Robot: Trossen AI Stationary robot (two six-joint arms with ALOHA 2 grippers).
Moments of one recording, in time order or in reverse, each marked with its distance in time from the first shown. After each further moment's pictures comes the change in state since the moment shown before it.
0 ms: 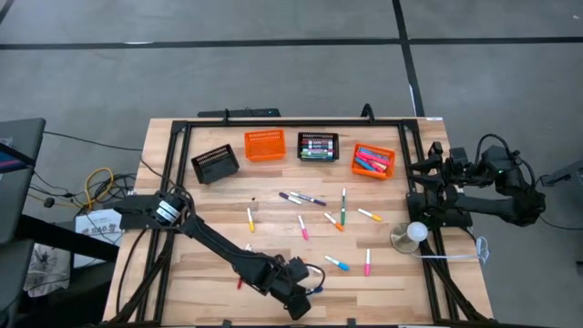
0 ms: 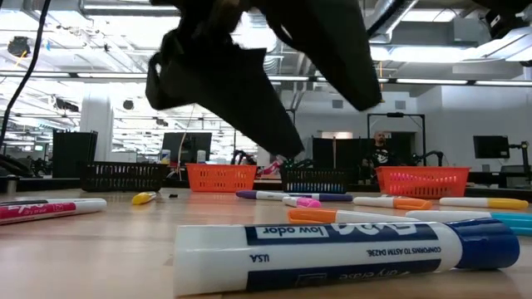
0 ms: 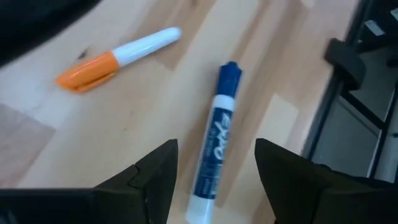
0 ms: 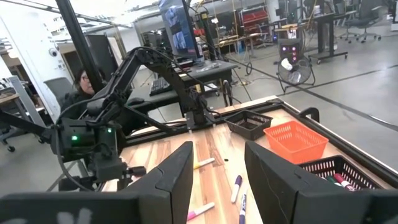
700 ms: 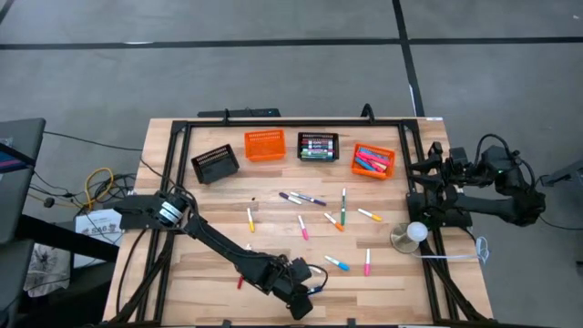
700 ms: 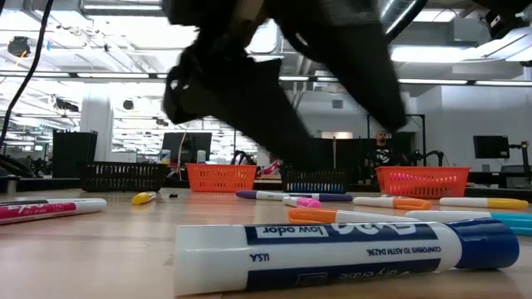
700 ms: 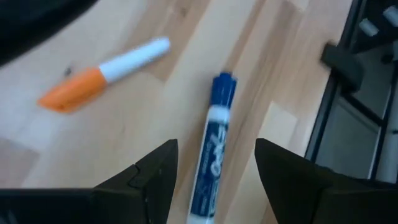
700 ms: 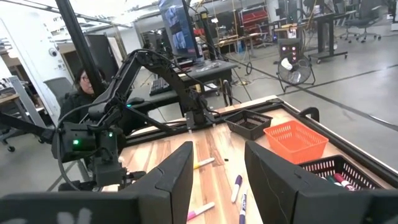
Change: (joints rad) left arm 0.014 0.021 -0.001 0.053 0.000 0.051; right arm 0.000 0.000 0.000 0.000 0.000 0.001
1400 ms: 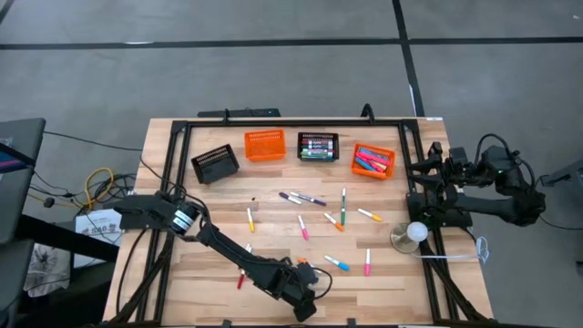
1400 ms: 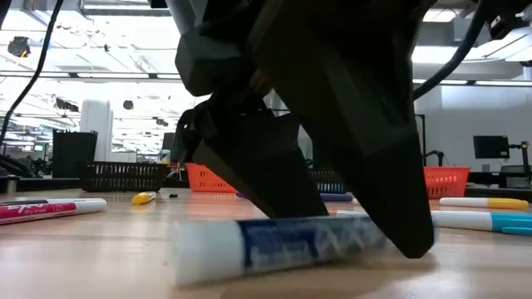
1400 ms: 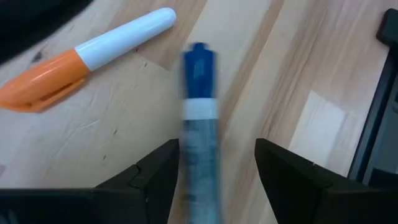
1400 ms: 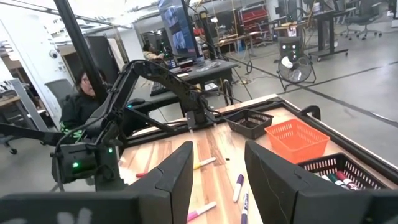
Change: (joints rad) left arm 0.007 0.143 0.111 -0.107 0.017 0.008; right arm 0.000 0.000 0.000 -0.001 0.000 0.014
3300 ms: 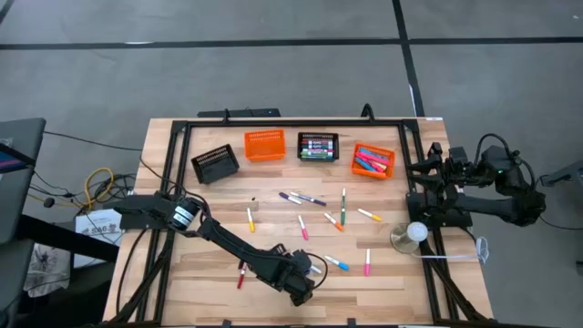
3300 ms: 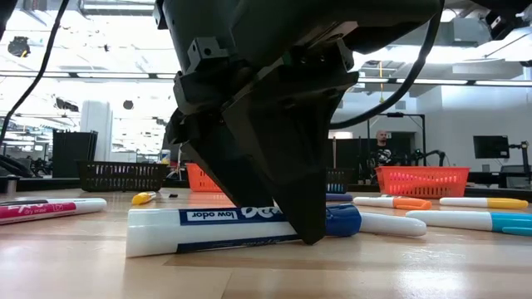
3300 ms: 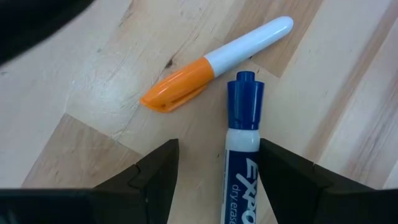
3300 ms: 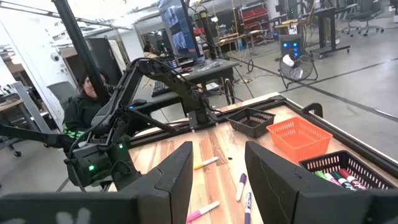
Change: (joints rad) left arm 0.047 0.003 -0.006 -0.191 -0.053 0.007; right arm 0.000 0.000 0.000 -0.001 -0.004 0.020
